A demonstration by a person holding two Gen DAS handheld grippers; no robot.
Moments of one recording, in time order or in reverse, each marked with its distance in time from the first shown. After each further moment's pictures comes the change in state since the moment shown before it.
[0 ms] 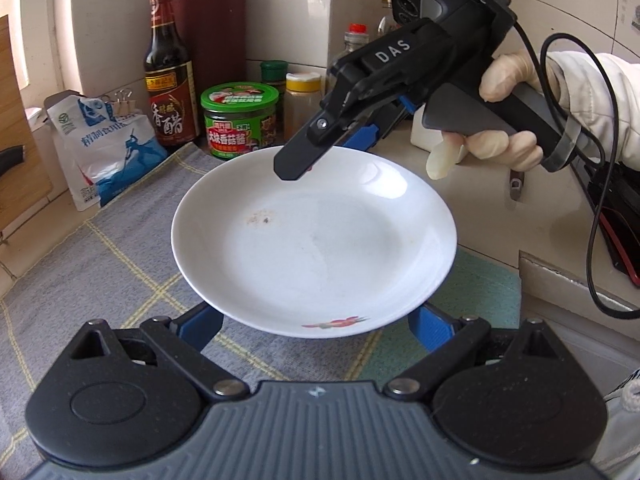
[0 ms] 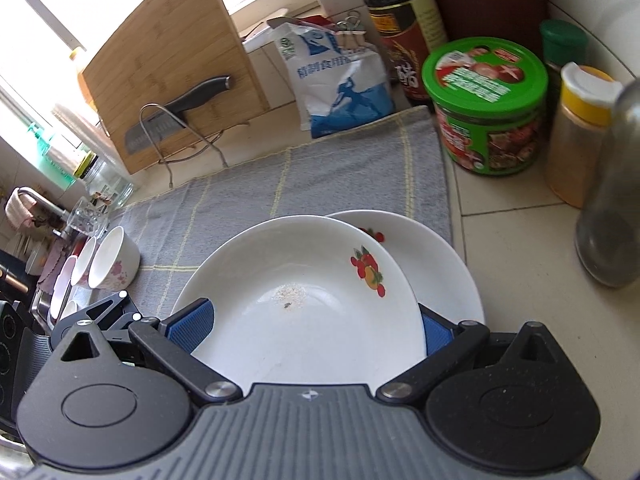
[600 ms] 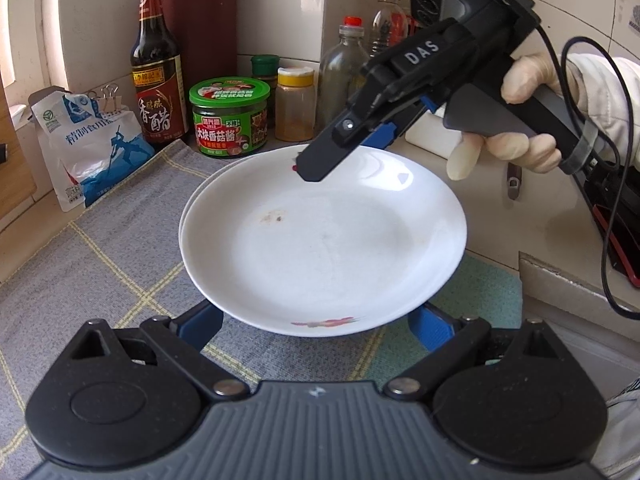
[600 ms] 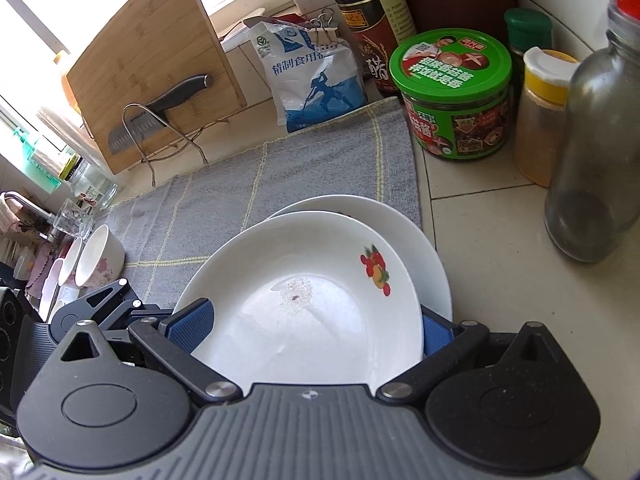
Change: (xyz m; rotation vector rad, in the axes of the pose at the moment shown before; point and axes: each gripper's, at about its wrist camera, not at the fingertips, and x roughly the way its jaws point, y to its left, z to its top) left arm 0.013 0.004 0.004 0.000 0.008 -0.022; right arm -0.012 -0.008 -0.011 0.018 0.004 -0.049
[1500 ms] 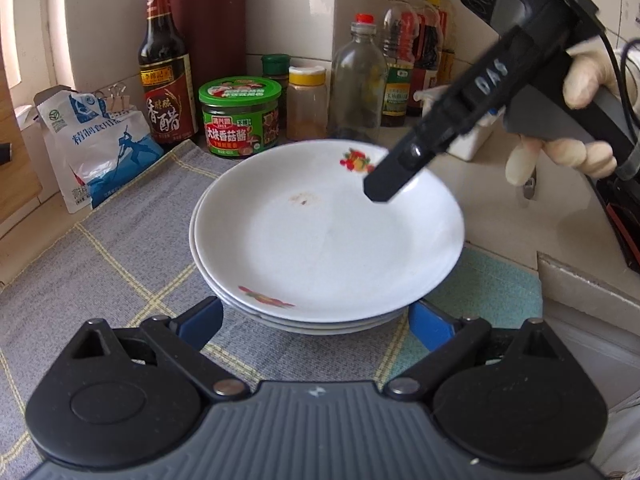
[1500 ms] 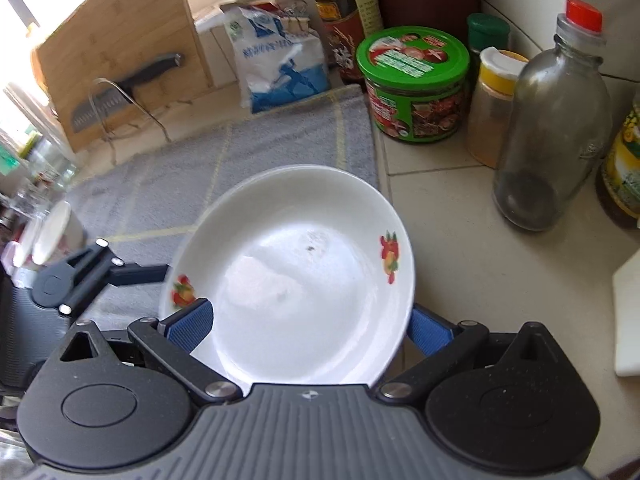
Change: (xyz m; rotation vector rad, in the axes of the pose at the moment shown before) left arm 0.007 0.004 -0.001 0.006 -0.013 0.040; right arm -0.012 0.020 -0.021 -0.045 0.023 -0.200
